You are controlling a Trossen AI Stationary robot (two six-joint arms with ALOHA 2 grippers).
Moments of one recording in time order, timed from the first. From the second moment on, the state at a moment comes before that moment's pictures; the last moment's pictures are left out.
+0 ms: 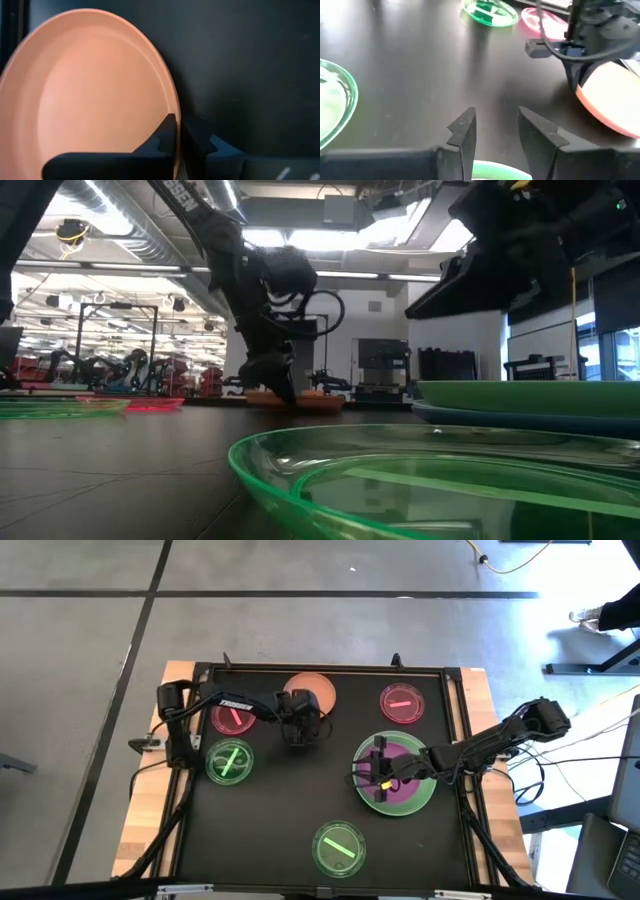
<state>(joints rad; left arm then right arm) 0.31 1.86 1.07 -0.23 -0.19 0.43 0.30 1.34 0.53 0.32 0.35 -0.08</state>
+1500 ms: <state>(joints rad) -0.13 2.04 1.32 0.20 0.04 0.43 0.73 0.79 0.61 0.24 0.52 -0.35</state>
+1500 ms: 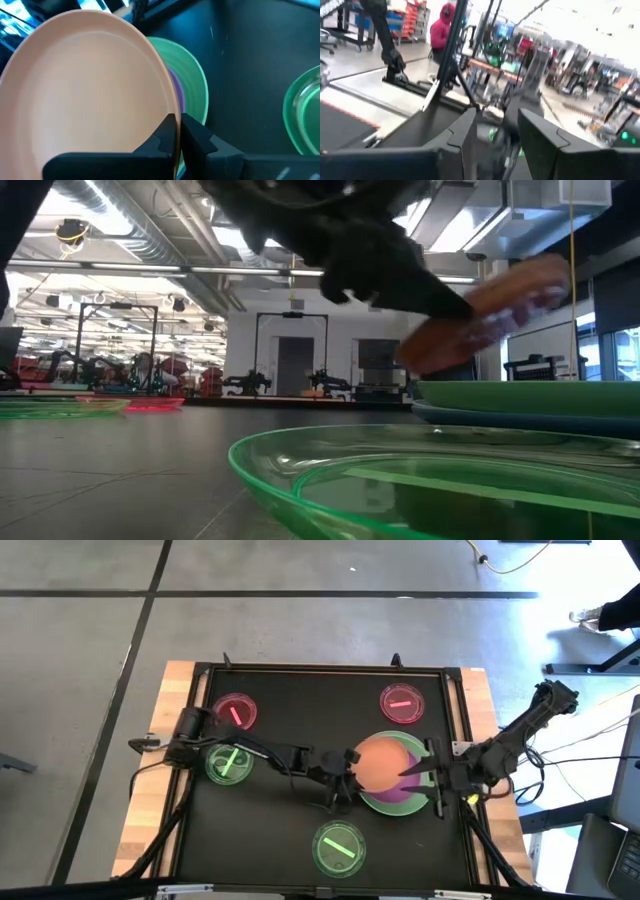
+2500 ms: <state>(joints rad) -0.14 2.17 1.47 0.18 0.04 0.35 0.73 0.80 0.60 0.25 0.51 -0.40</state>
